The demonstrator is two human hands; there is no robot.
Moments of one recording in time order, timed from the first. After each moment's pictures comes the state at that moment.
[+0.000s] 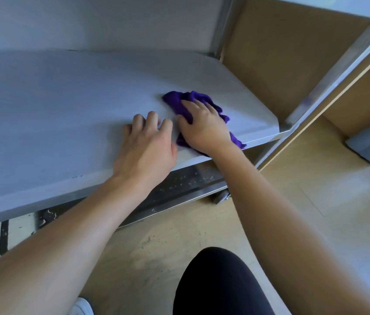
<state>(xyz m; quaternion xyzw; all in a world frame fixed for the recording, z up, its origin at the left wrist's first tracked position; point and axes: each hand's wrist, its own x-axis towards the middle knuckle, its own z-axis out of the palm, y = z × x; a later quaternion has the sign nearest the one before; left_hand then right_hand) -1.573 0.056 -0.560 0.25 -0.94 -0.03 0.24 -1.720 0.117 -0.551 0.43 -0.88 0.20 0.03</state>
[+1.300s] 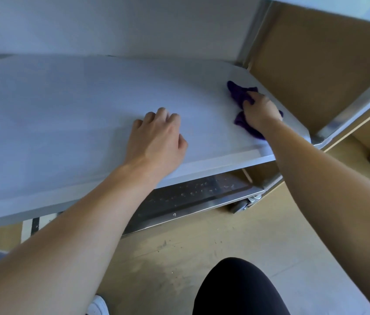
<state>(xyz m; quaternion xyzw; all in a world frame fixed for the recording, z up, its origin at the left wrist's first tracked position) -1.548 0.021 -0.539 0.29 -0.94 -0.10 0.17 -1.817 0.108 -0.534 0.30 -0.94 0.19 0.01</state>
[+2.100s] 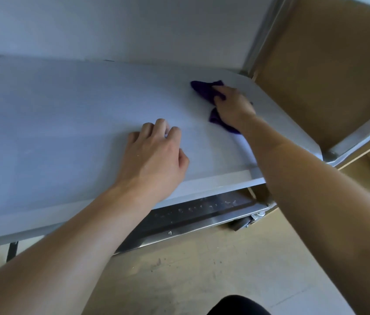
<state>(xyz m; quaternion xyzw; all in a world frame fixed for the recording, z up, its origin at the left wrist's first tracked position) -1.556 0.022 -0.552 0.30 -0.93 -0.09 0.19 -1.817 0.030 -0.538 0.41 -0.89 0.19 0.00</state>
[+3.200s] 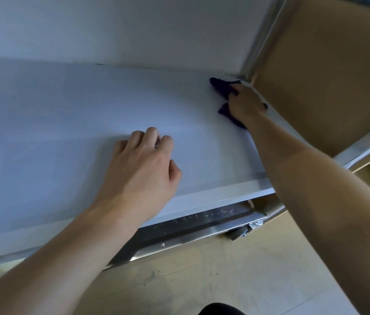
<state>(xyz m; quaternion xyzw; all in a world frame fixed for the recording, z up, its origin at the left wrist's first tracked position) -1.555 0.017 -0.549 0.31 -0.93 -0.08 0.18 -1.876 0.020 -0.539 0.35 -0.92 0.18 0.01</state>
